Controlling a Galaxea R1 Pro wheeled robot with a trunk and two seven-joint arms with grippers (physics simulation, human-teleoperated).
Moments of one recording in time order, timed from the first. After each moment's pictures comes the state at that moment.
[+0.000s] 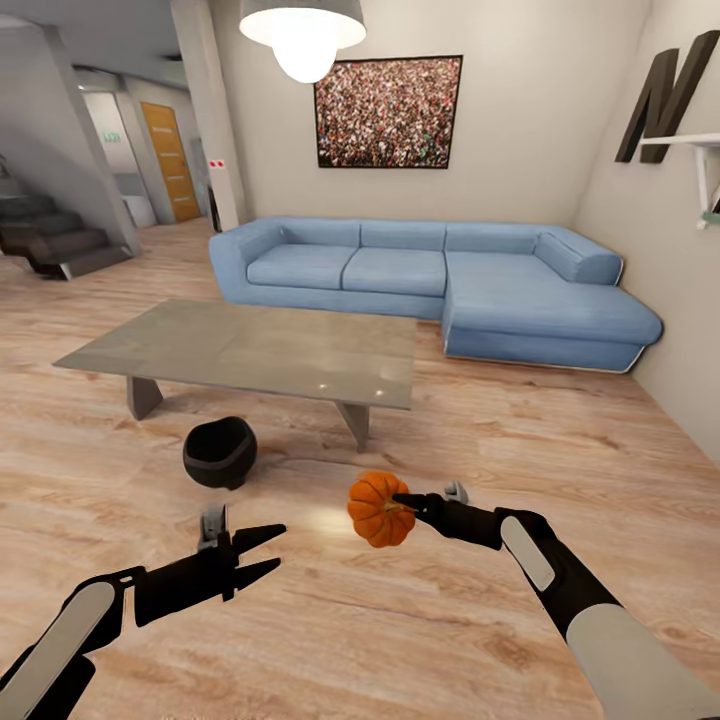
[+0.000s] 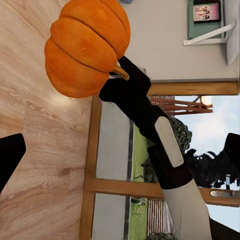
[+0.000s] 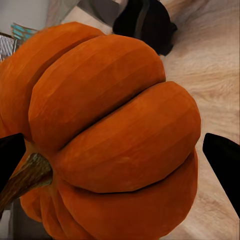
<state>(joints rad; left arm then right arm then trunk) -0.23 0.33 -0.12 -1.47 1.55 0.99 -0.16 -0.68 -0.12 0.19 -0.74 -0.75 0.71 0.61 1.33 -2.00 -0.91</state>
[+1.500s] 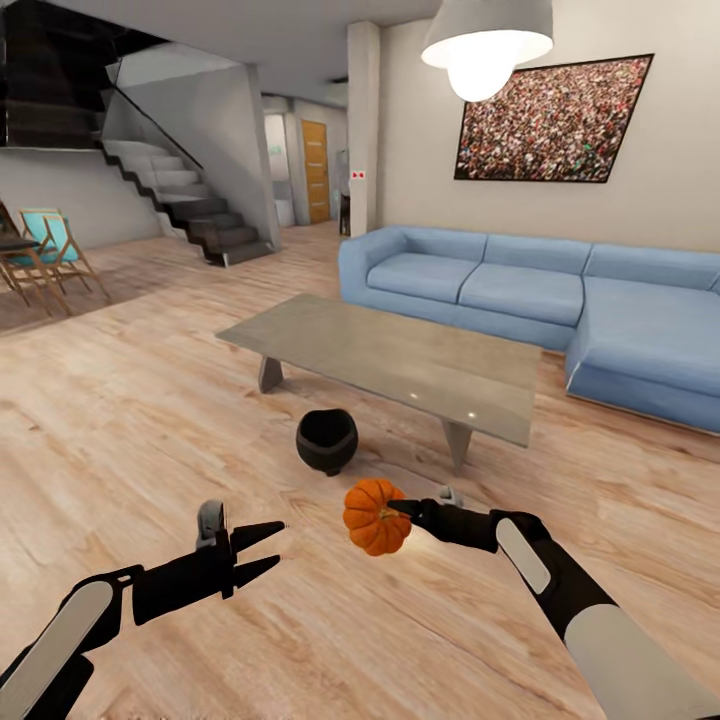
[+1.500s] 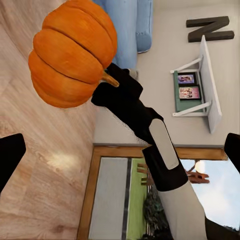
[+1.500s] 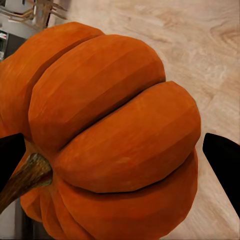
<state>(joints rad) -0.23 0.33 -0.11 -1.47 1.55 0.99 -0.17 -0.68 -0.12 0.23 -0.74 -0.75 0.71 0.61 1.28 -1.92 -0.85</state>
